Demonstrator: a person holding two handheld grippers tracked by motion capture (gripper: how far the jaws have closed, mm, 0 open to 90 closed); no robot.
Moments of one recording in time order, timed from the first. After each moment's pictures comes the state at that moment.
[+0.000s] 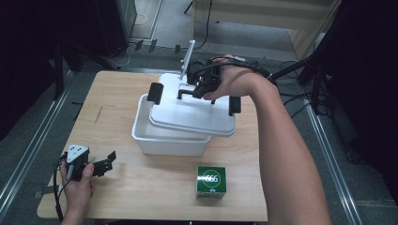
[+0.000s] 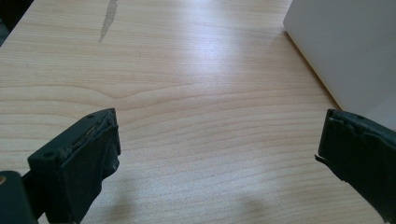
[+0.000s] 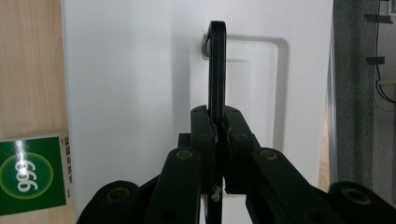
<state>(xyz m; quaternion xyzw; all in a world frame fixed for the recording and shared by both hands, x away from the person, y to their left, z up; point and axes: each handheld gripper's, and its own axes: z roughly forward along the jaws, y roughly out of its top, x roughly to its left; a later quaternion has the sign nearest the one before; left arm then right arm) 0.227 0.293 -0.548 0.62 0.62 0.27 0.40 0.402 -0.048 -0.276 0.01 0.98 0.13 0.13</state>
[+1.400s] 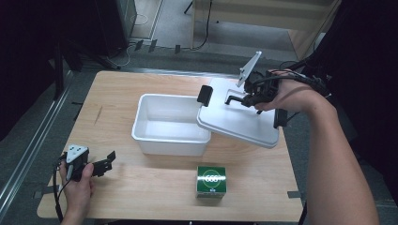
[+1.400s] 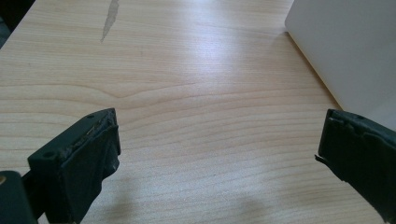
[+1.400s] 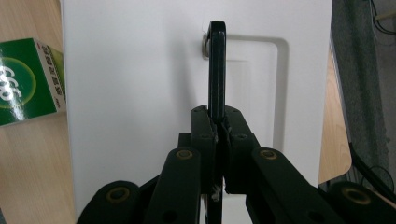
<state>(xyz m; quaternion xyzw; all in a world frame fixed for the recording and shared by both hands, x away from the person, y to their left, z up) 0.227 0.294 -0.548 0.62 0.62 0.27 0.40 0.394 -0.181 -0.286 0.10 0.98 0.12 0.14</state>
